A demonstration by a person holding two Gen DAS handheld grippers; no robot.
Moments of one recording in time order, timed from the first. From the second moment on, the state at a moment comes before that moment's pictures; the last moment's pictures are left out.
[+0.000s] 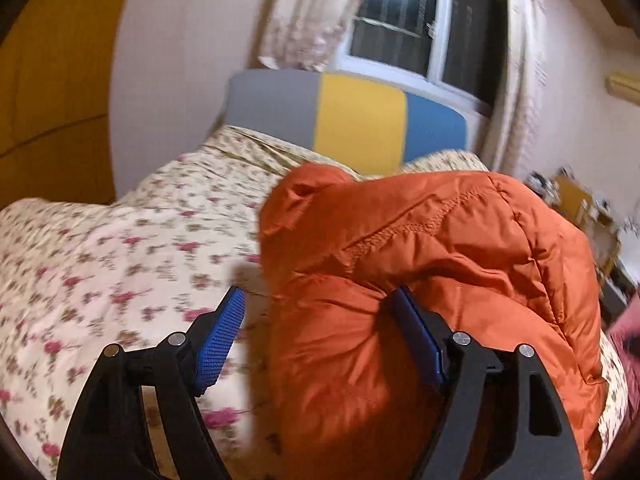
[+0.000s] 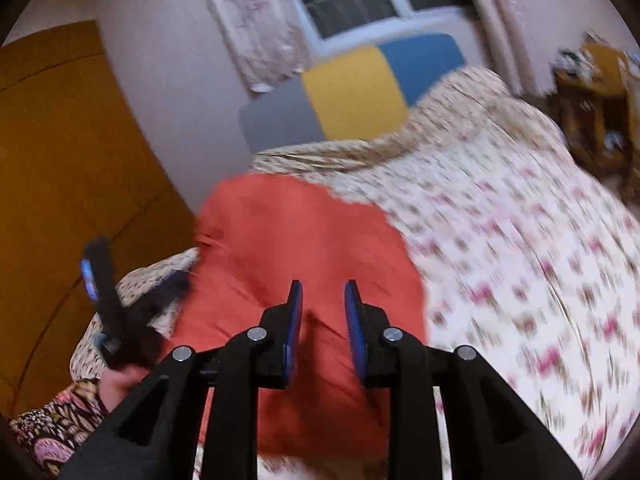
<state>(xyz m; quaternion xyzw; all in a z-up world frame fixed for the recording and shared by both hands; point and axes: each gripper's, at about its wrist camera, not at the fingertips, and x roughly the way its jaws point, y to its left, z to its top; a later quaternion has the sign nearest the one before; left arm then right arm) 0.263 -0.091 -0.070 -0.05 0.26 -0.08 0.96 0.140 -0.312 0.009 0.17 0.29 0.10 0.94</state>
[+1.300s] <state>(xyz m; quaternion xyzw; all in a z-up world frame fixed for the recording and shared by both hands) 0.329 -0.160 -0.115 0.01 0.34 -0.03 0.94 0.299 -0.332 -0.117 0.17 0.37 0.06 0.91</state>
